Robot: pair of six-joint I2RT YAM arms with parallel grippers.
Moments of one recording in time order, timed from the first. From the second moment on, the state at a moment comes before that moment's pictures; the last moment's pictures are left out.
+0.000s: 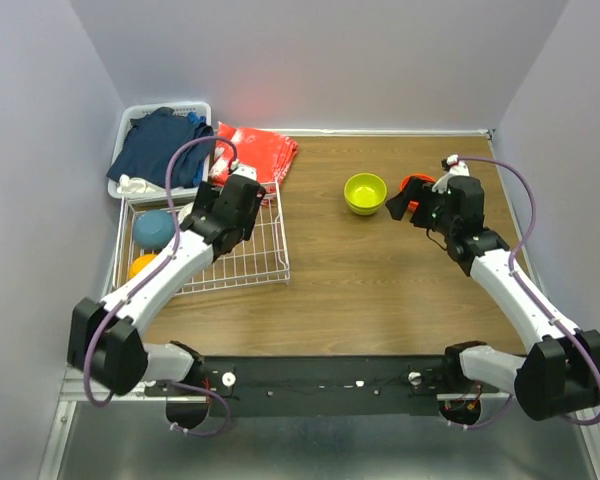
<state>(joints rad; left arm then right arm) -0.50 1.26 1.04 -0.56 -0.60 -0.03 0.19 1.17 0.85 -0.13 -0.09 0.40</state>
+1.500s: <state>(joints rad) -0.42 1.76 1.09 -0.41 -0.82 0.27 0.25 1.11 0.74 0.07 -0.09 0.43</state>
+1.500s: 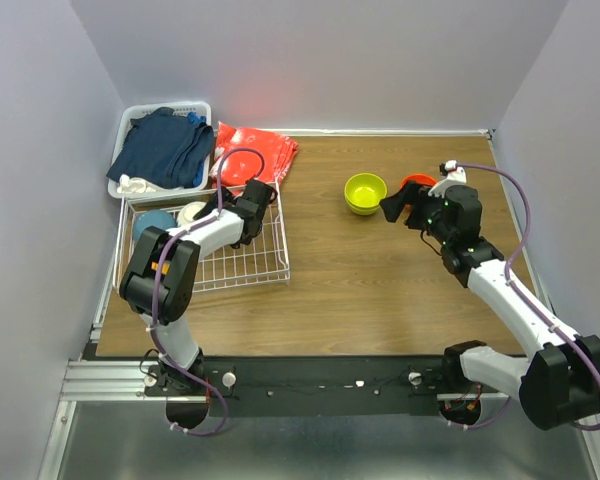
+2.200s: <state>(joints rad) -0.45 1.79 1.08 -0.39 -0.89 0.30 0.26 1.11 0.73 0.09 -0.08 0.43</state>
